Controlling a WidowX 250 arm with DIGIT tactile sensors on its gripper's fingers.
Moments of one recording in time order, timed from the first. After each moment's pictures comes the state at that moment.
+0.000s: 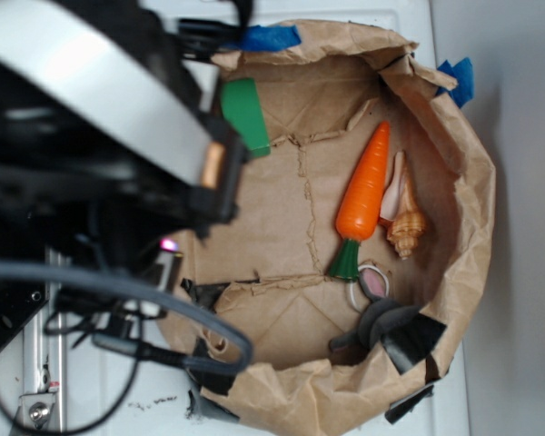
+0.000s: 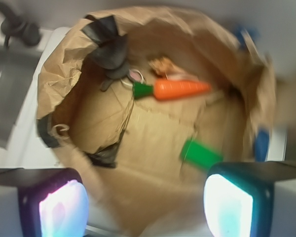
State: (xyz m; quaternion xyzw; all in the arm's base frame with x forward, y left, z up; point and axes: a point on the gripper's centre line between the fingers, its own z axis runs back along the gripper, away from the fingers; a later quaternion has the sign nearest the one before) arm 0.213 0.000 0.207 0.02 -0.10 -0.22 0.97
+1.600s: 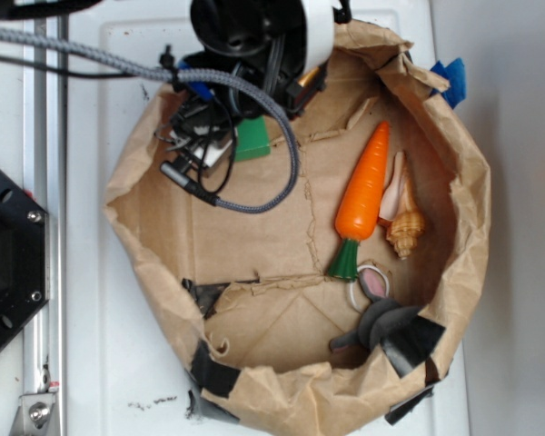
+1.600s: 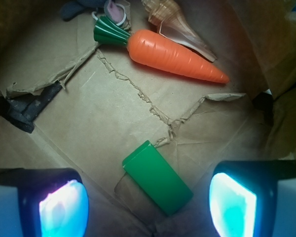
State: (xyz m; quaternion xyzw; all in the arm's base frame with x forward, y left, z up) arm 0.243 0.071 0.116 0.00 -0.04 -0.37 0.93
